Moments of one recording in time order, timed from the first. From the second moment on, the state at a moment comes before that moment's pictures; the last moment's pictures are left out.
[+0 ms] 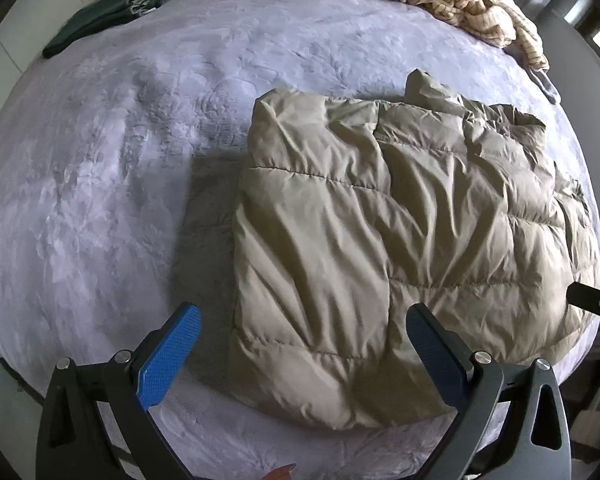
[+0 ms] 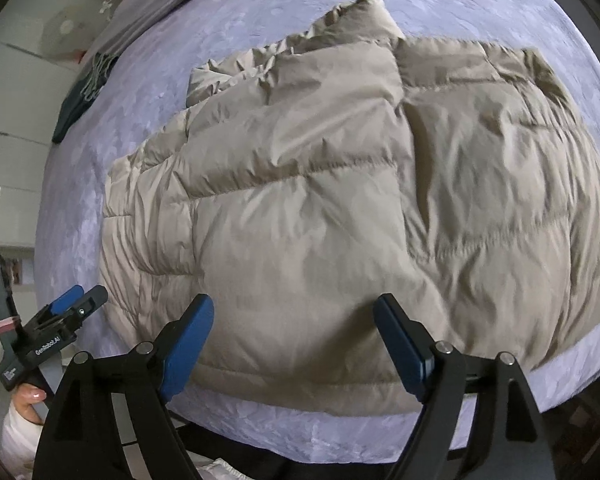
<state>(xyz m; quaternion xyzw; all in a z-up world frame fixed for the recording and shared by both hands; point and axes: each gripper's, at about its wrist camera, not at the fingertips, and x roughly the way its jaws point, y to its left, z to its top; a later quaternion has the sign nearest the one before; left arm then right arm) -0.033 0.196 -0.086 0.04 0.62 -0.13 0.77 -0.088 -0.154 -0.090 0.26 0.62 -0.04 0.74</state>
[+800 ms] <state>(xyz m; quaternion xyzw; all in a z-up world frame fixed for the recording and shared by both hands) -0.011 0.207 -0.108 0.02 0.63 -0.13 0.76 -0.061 -0.147 -0.114 0.26 0.64 -0.04 0.72</state>
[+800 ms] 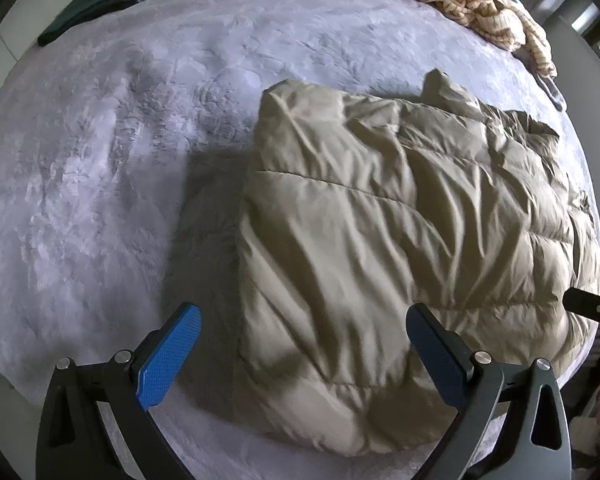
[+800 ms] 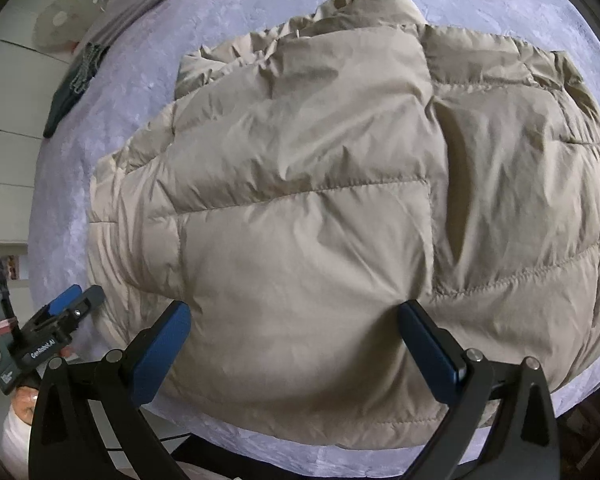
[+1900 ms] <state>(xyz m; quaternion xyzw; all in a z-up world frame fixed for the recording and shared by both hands) 0.050 0.177 -0.176 -0.17 0.69 -0.40 0.58 -0.042 -0.143 -0.104 0.22 0.62 -0.06 0.75</state>
